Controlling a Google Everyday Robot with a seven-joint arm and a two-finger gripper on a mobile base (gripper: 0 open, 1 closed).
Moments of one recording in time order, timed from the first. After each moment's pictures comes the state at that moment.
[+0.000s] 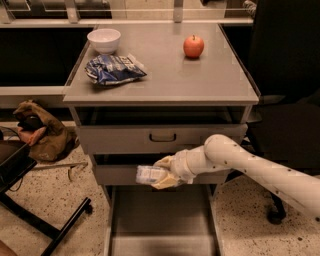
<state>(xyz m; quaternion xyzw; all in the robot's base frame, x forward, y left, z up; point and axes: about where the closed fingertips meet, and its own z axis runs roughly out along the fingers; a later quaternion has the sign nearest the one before) 0.567 -0.004 0.555 -0.62 0.66 0.25 0.35</state>
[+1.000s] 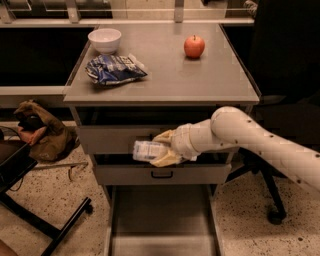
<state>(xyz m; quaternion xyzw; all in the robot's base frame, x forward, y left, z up) 0.576 -0.004 0.683 -0.64 0.63 0.19 0.39</state>
